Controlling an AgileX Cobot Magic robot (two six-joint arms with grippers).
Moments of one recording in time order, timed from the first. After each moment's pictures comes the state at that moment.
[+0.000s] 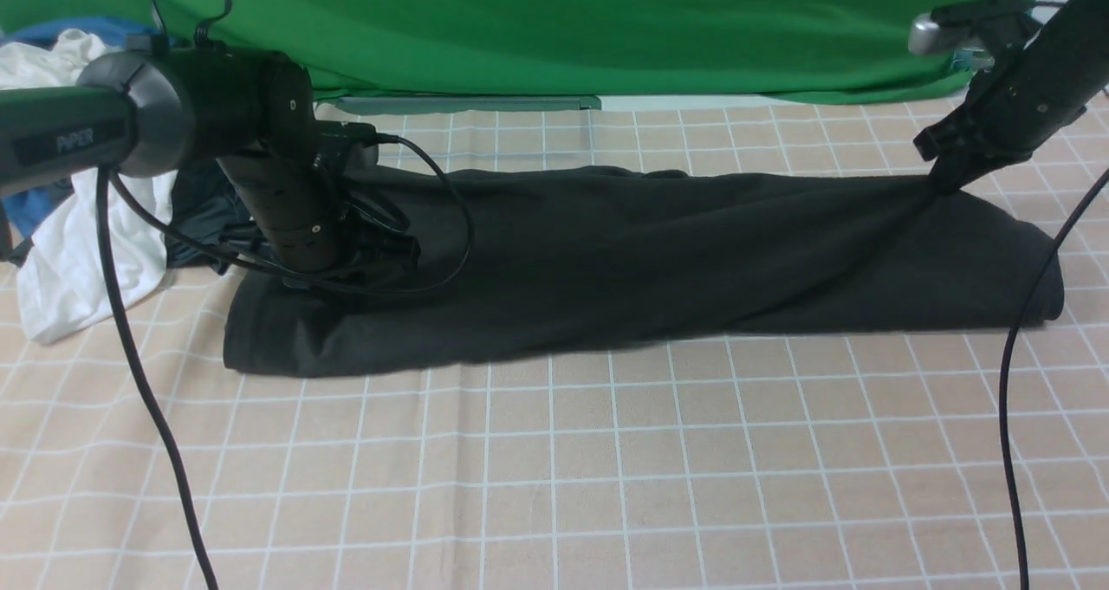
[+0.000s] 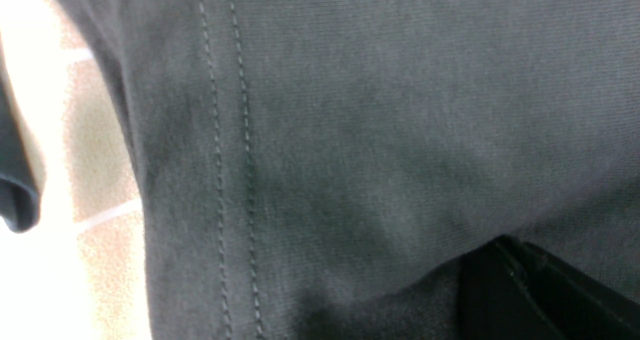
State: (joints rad) right arm -0.09 2.26 -1.94 0.18 0.98 -0.41; left arm -0.19 2.06 -1.46 -0.01 0.84 -0.02
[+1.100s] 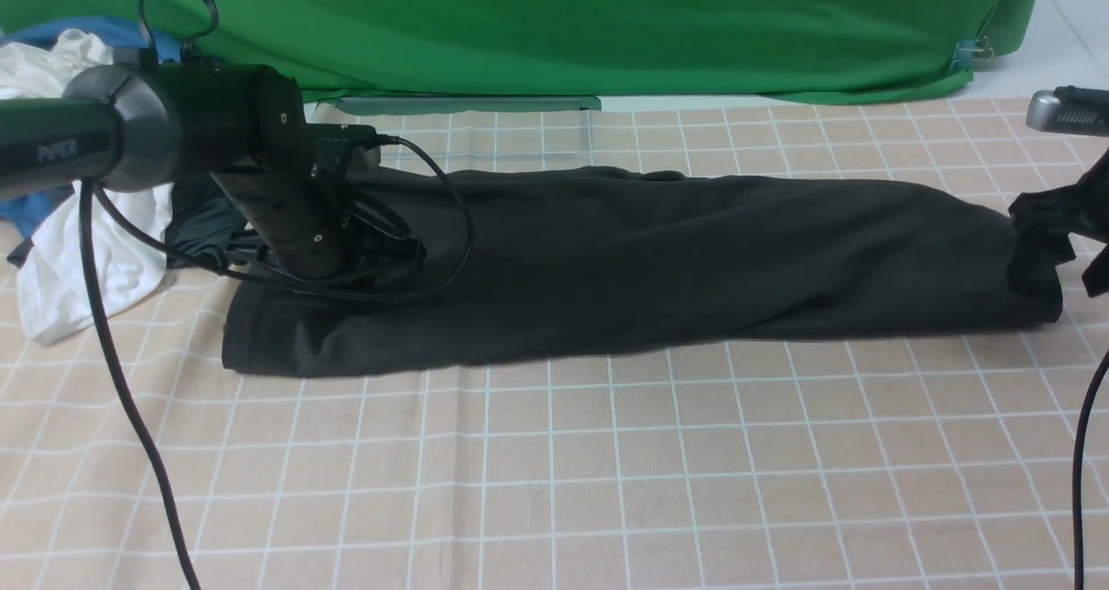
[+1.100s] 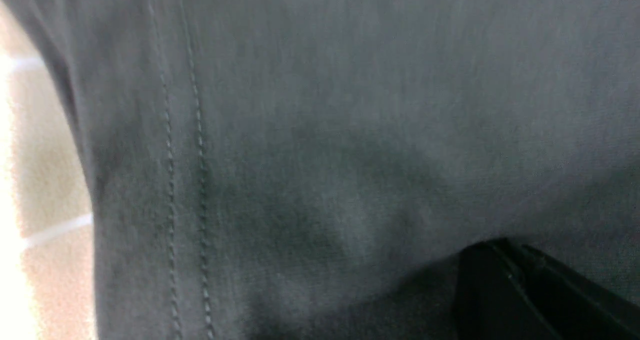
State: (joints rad) right arm -0.21 2.03 -1.52 0.16 0.97 -0.17; left arm -0.19 2.03 -1.39 -0.09 0.75 0.03
